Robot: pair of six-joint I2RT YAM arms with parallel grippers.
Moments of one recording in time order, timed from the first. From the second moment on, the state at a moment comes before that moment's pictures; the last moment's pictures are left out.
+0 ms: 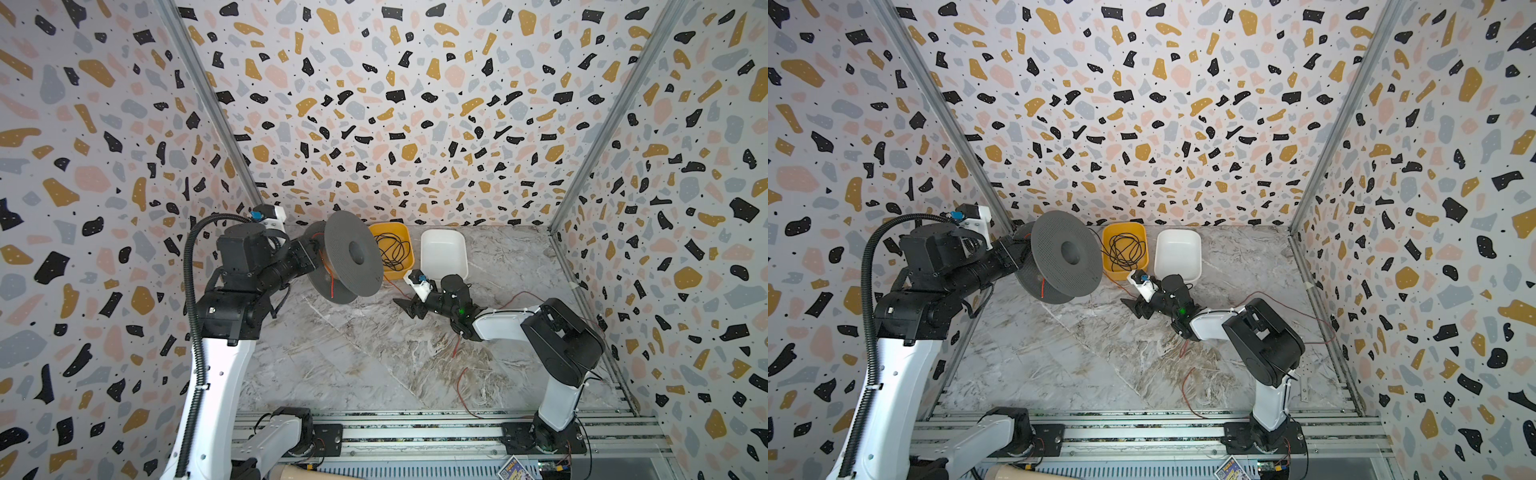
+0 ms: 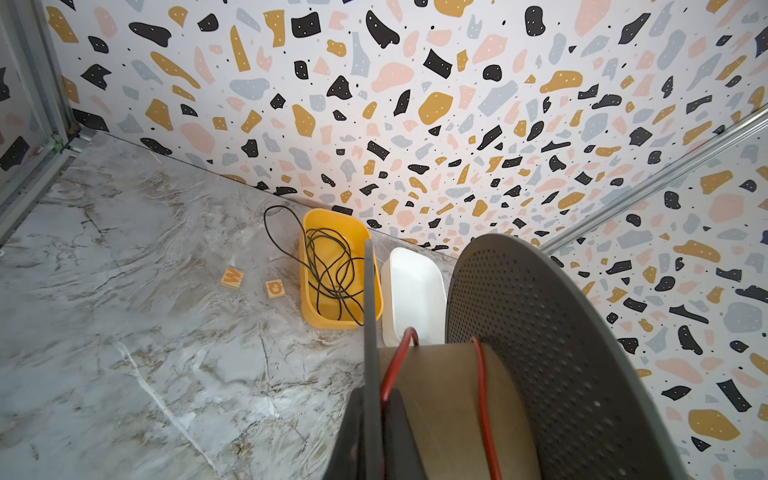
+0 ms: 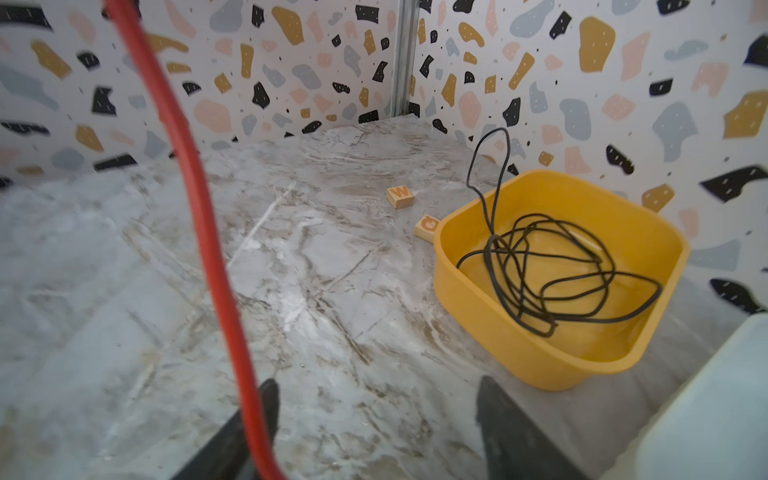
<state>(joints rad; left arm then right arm) -0.08 1.04 1.48 -0.81 0.27 -0.51 0.69 1.84 0.89 0.69 -0.35 -0.16</state>
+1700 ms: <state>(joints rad) -0.55 1.31 1.41 -0.79 -0.43 -0.42 1.09 1.53 1.19 0.11 0.58 -0.26</state>
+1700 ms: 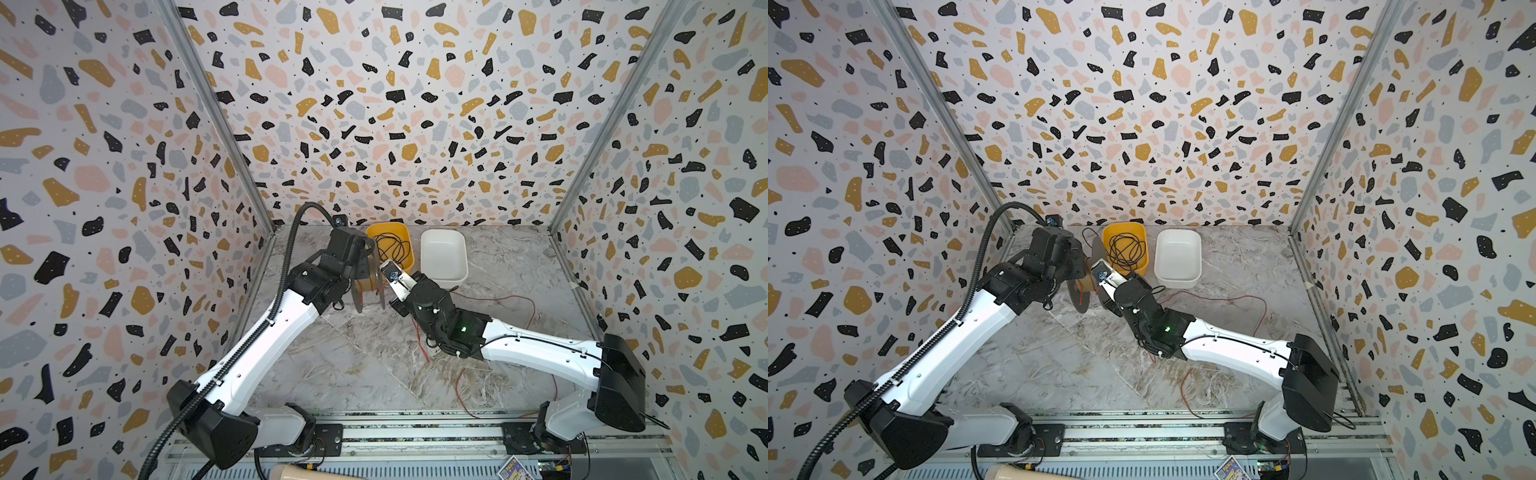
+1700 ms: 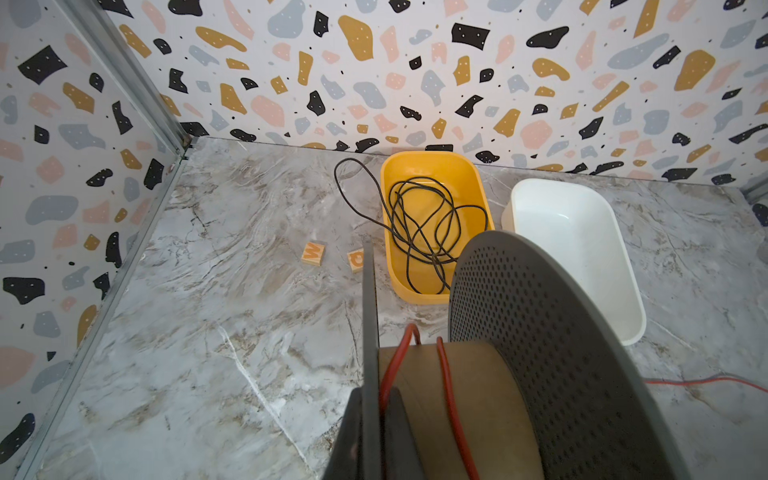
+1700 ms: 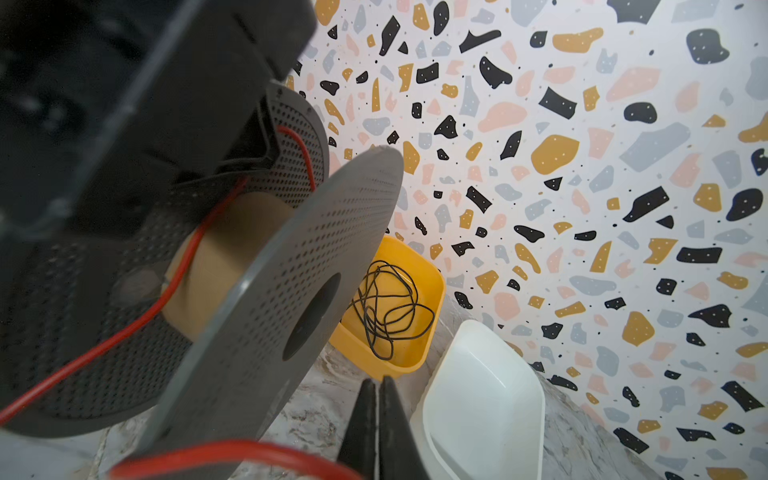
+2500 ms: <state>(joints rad) -0.63 1.32 1.46 -0.94 -0.37 -0.25 0.78 1.74 1.48 -0.08 0.25 -0.08</state>
